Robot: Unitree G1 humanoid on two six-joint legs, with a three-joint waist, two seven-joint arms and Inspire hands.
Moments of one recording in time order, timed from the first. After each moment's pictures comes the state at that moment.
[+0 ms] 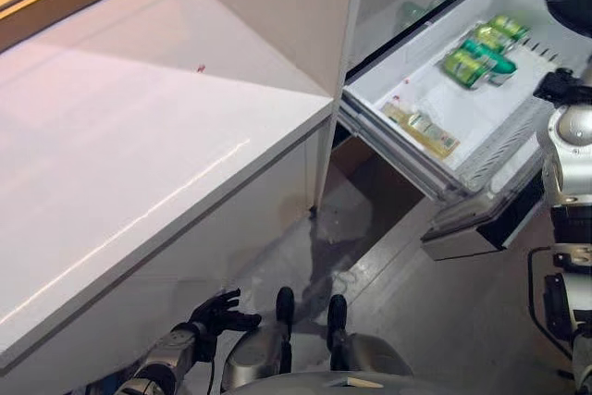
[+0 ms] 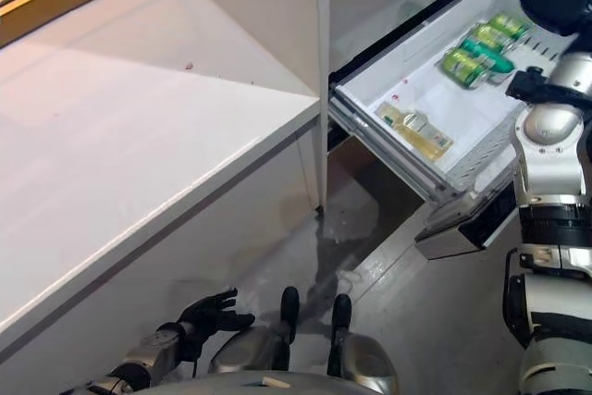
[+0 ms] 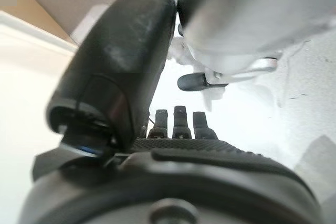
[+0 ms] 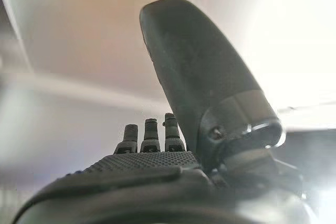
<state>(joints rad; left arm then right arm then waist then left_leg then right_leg) -0.06 0.30 -0.25 1.05 -0.30 0.01 -0.18 -0.63 -0.76 -0.11 0.32 0.13 -0.29 -0.70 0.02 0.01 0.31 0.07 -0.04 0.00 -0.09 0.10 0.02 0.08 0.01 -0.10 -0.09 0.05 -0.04</state>
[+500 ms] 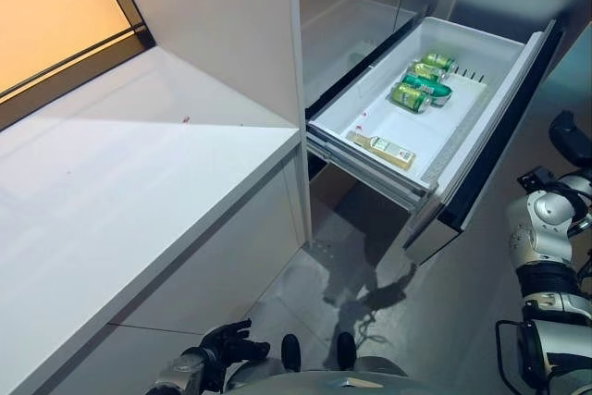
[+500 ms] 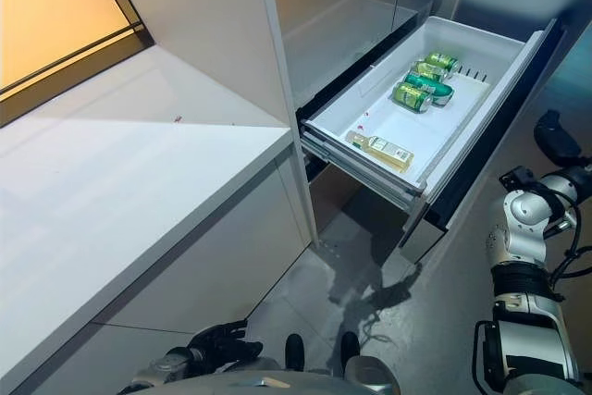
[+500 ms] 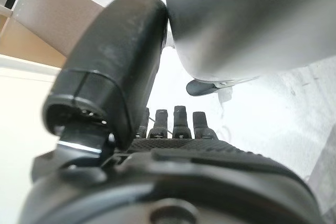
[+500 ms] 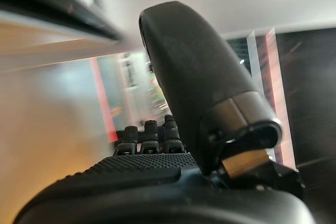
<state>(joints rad) -0.06 0.25 -0.32 1.10 -0.28 0.02 -0.19 -0.45 -0.57 -0.20 0.61 0.60 -0.40 -0.76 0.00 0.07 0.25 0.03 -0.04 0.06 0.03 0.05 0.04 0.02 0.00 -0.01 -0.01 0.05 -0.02</state>
